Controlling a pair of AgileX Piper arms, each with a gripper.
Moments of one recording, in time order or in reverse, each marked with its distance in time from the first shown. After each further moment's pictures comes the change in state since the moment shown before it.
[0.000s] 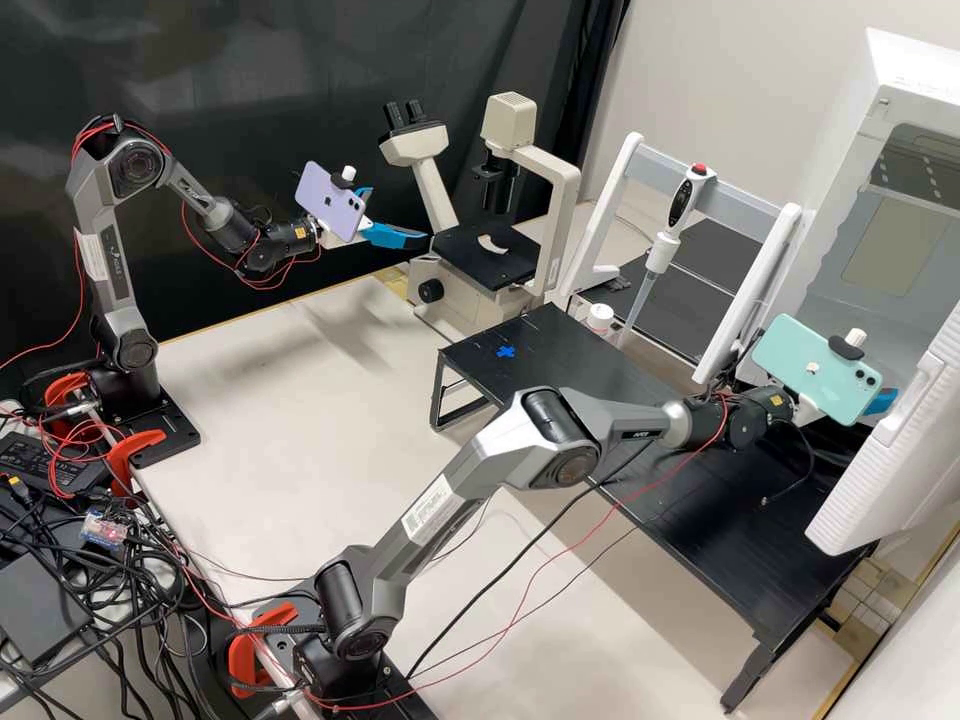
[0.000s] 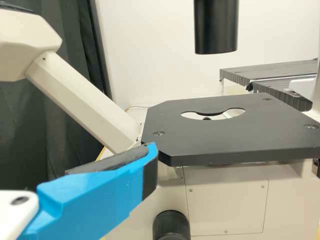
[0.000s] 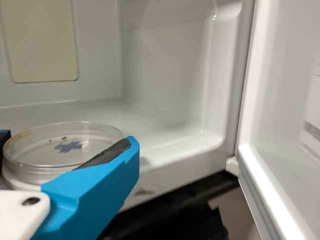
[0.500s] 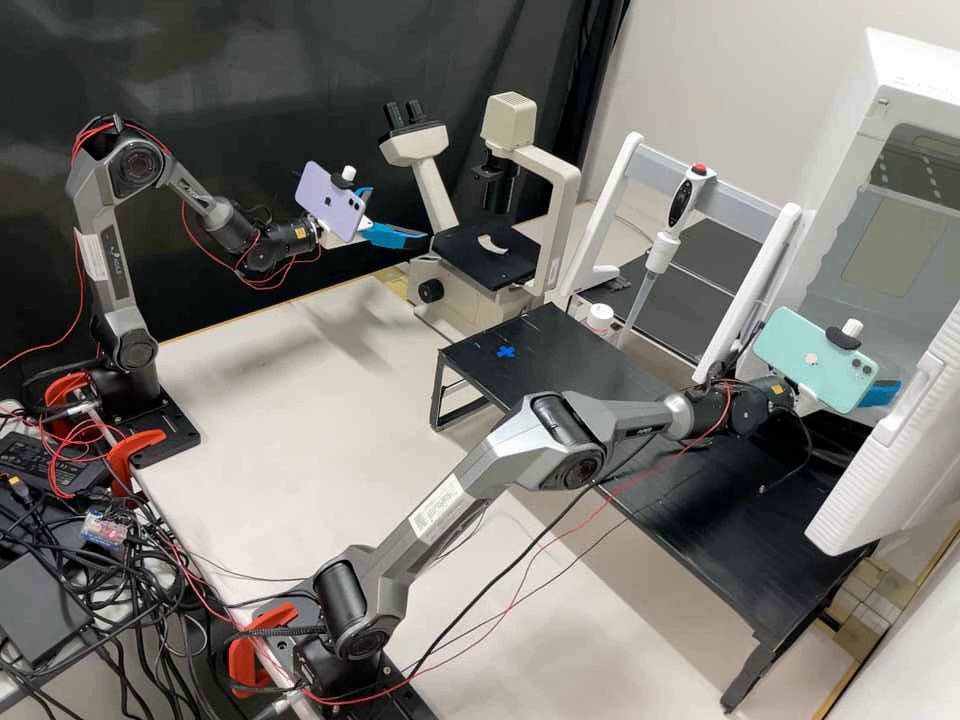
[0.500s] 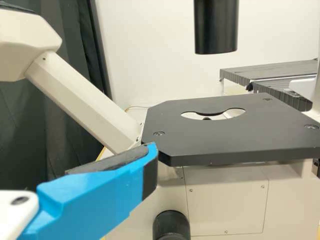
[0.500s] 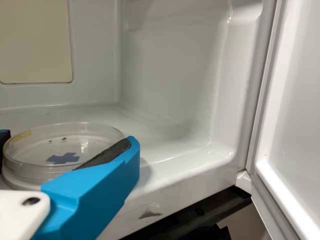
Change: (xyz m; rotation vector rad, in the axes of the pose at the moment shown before) left arm 0.000 0.000 0.000 0.000 0.000 0.000; right arm 0.037 -0.017 -0.008 -0.042 -0.049 -0.021
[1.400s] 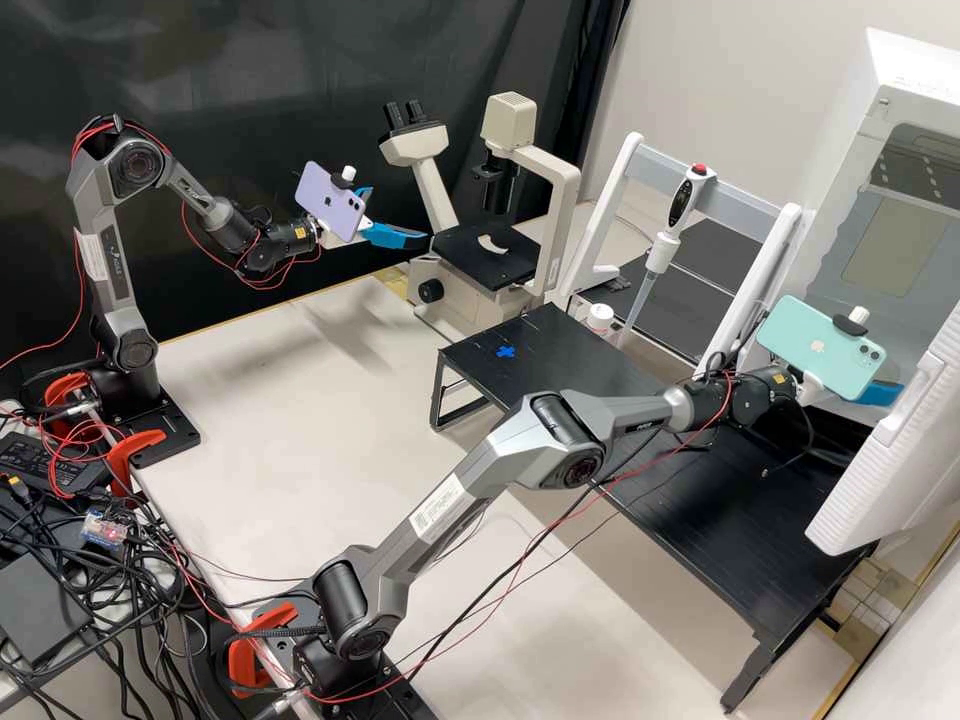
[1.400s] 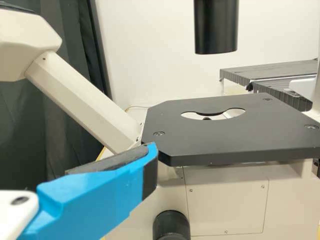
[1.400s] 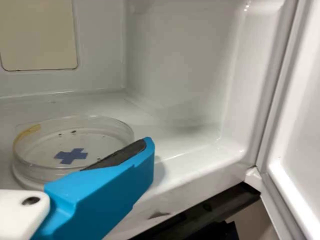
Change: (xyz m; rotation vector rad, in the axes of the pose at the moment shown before) left arm 0.000 0.000 0.000 0.000 0.000 0.000; right arm 0.004 0.004 -0.013 -0.009 0.016 0.021
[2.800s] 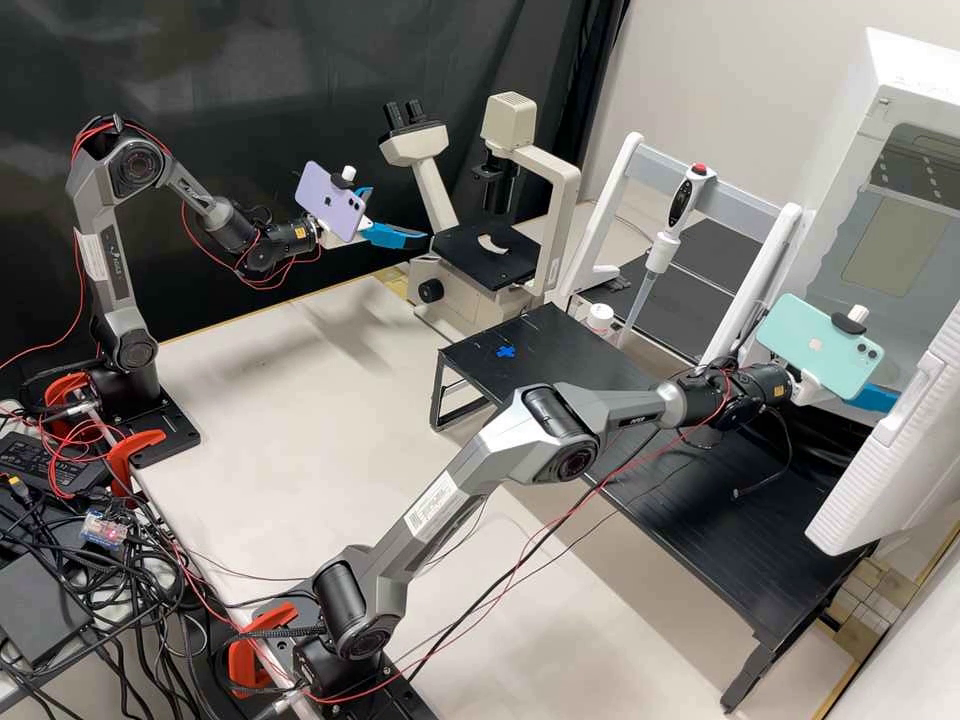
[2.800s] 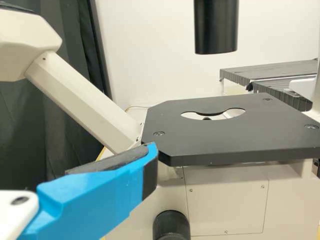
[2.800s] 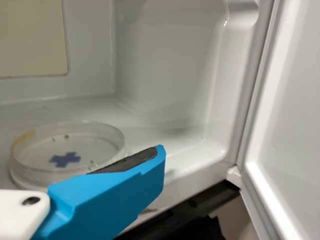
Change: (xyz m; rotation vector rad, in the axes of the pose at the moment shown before) left arm 0.000 0.000 0.000 0.000 0.000 0.000; right arm -0.009 0.005 -0.011 0.019 -0.007 0.056
